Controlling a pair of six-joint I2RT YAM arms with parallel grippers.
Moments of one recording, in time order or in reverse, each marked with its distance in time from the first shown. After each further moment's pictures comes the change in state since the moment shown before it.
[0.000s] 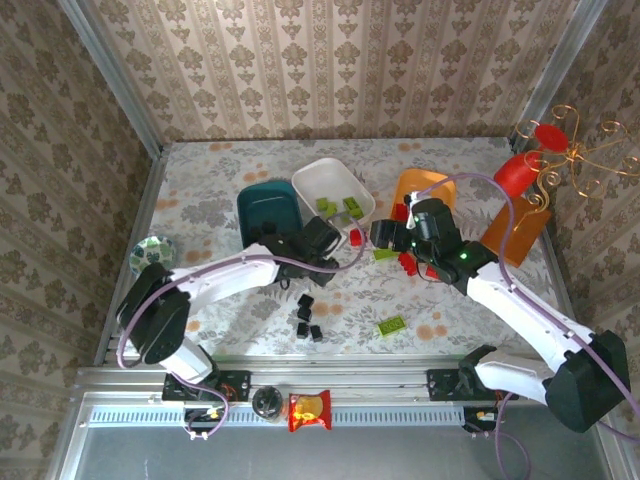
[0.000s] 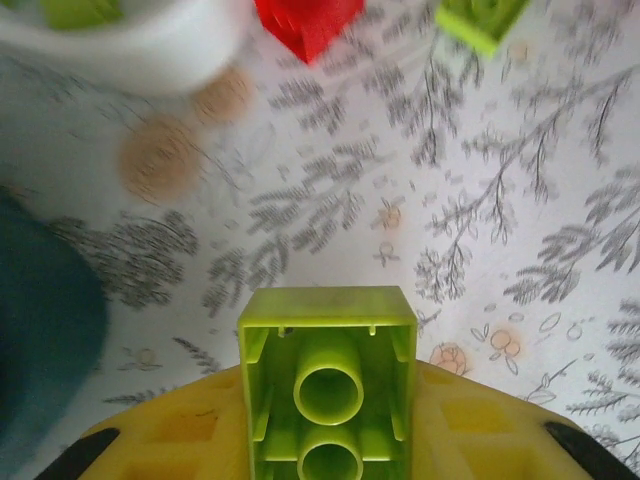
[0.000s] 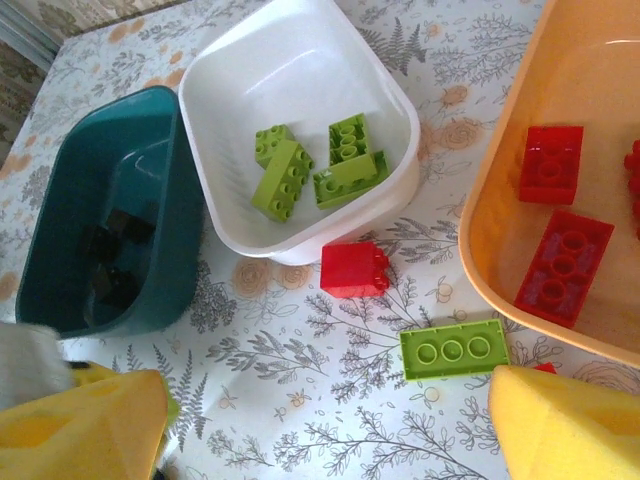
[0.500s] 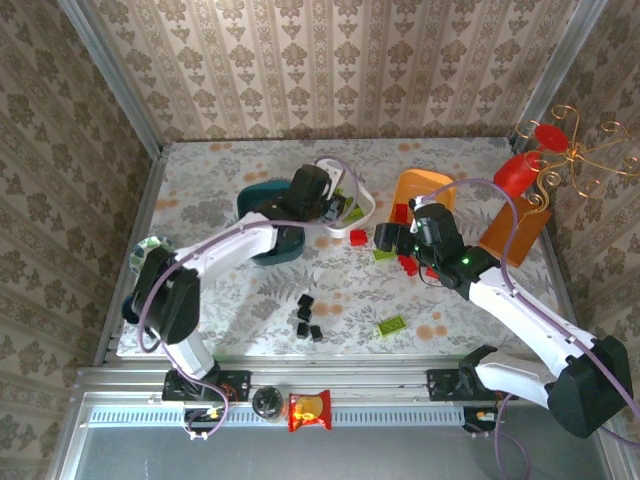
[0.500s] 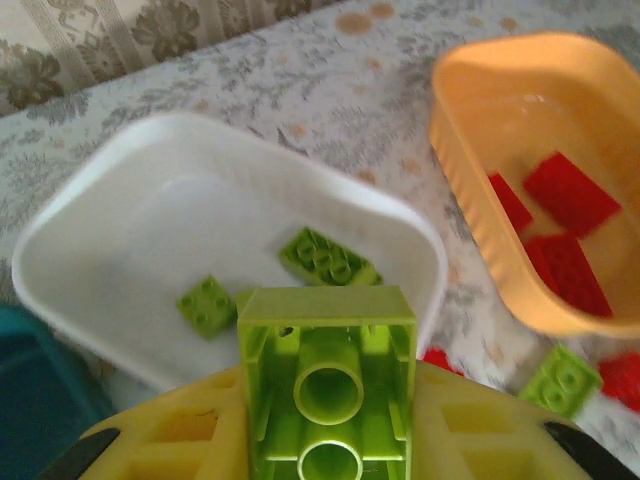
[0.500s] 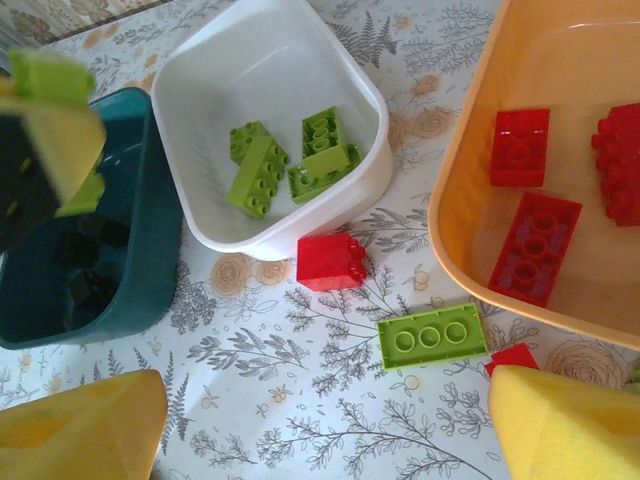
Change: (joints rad) left arm 0.170 0.173 0.263 0.308 -0.002 0.007; right arm -0.005 -0.028 -0.045 0.003 0.026 0.025
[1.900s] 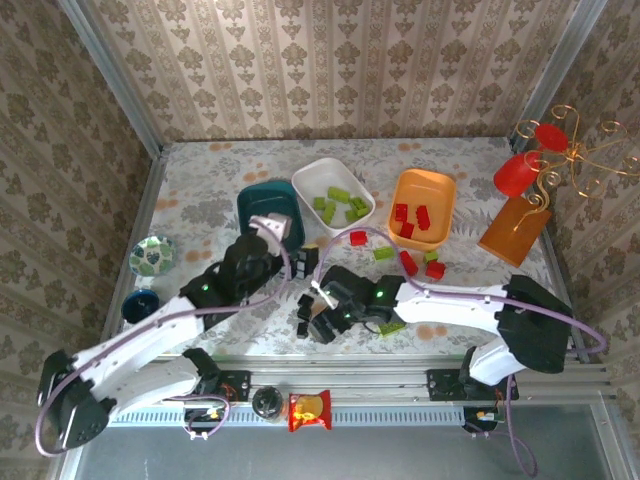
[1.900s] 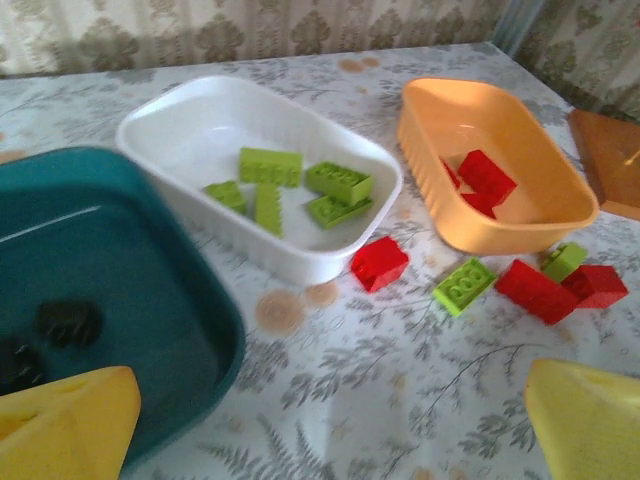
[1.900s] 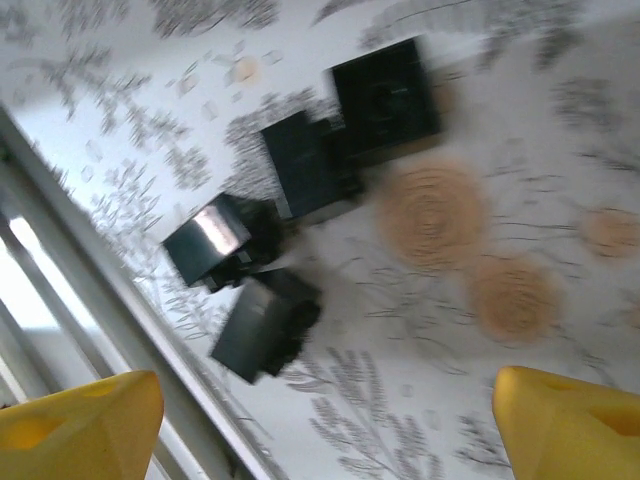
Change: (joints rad) left arm -0.119 -0.841 -0.687 0.036 -0.117 -0.190; right arm 0.614 0.425 0.080 -0.057 -0.141 -0.180
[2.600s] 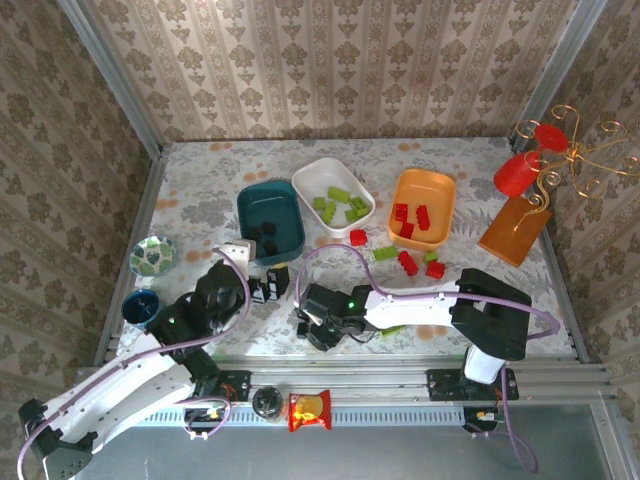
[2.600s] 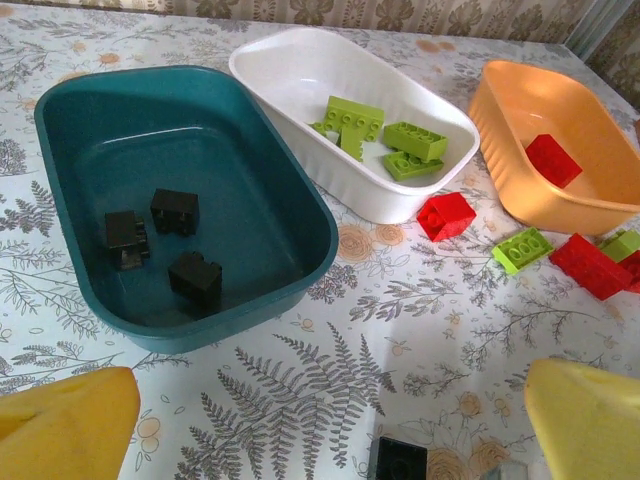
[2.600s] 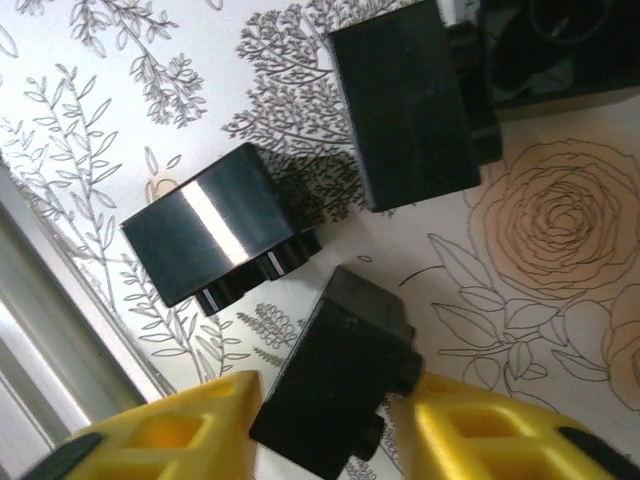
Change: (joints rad) left arm -0.010 -0.288 -0.118 -0.228 -0.103 -0.117; right arm 0.060 0.184 0.063 -0.011 0.042 -0.037
